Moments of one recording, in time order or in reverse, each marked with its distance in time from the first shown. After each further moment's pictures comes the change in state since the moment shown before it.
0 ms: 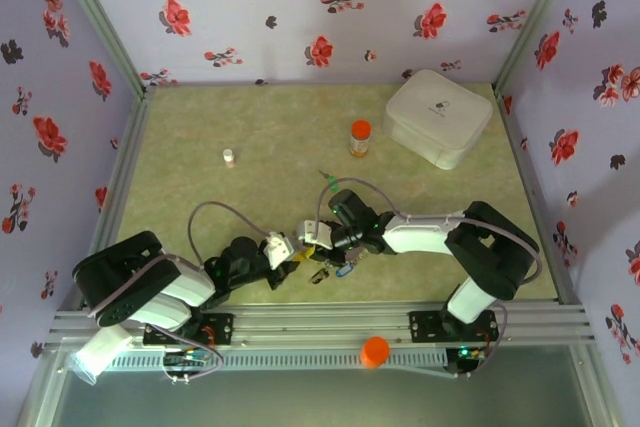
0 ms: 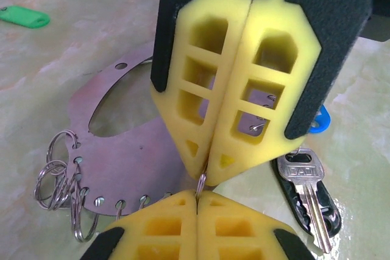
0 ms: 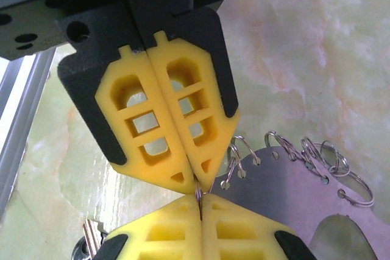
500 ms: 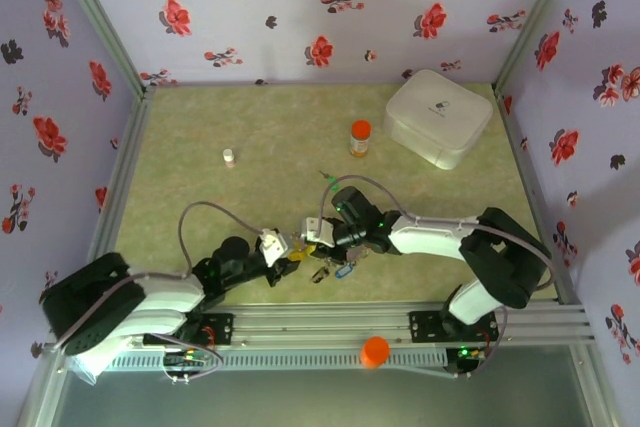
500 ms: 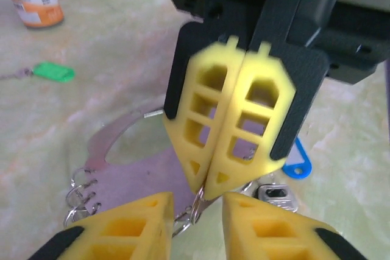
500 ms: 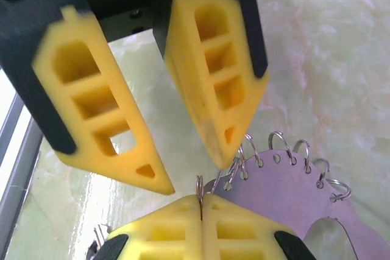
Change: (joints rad) left arm -0.002 -0.278 -0.009 -0.144 -0.011 -0.019; right arm 0.000 -0.087 0.001 -0.045 0.006 -0.014
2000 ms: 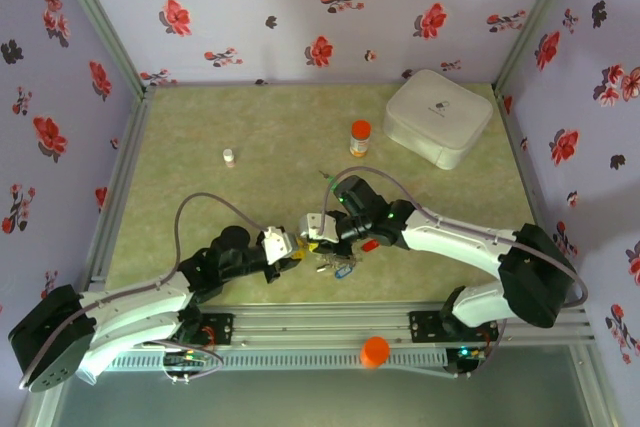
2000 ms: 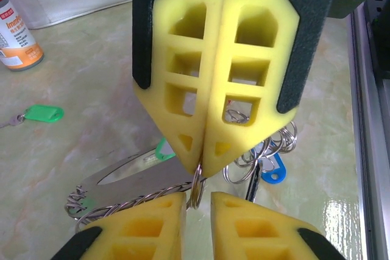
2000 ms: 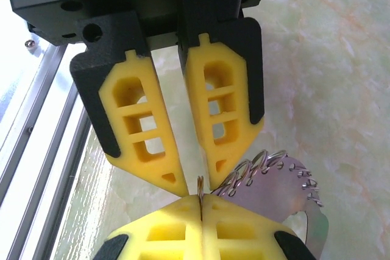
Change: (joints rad) left arm 0.000 -0.237 0.151 -0.452 0.071 0.159; right arm 0.022 -0.145 0.132 -0.301 0.003 -0.089
